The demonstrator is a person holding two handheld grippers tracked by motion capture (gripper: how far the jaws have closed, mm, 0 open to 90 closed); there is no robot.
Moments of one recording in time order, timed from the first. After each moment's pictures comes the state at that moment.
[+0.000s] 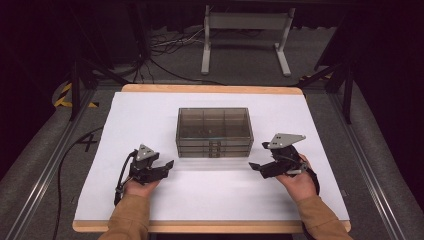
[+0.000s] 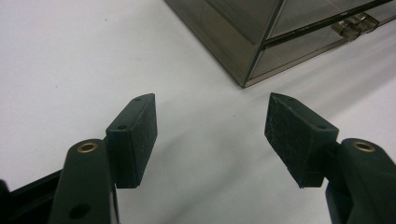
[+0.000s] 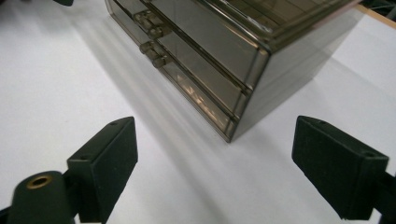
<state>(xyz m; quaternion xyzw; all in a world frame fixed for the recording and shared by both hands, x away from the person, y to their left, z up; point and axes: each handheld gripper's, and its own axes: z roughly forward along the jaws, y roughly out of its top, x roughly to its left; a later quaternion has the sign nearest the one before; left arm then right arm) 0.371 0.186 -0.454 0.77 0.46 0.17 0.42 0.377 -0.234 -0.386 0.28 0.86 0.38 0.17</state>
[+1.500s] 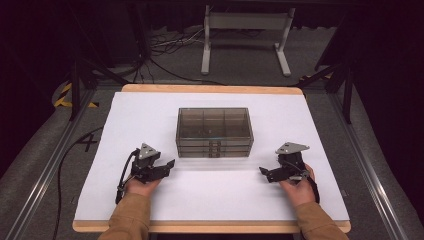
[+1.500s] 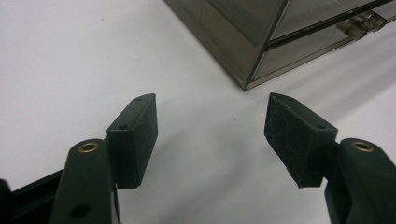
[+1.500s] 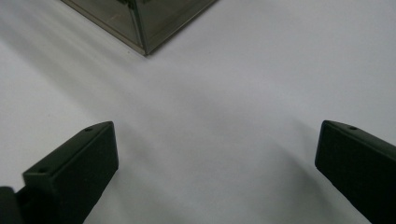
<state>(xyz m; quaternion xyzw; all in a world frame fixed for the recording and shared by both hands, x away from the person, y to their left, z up) 0.375 0.183 -0.455 0.77 0.45 0.16 0.41 0.383 -0.267 -0.446 0.39 0.84 0.33 0.20</state>
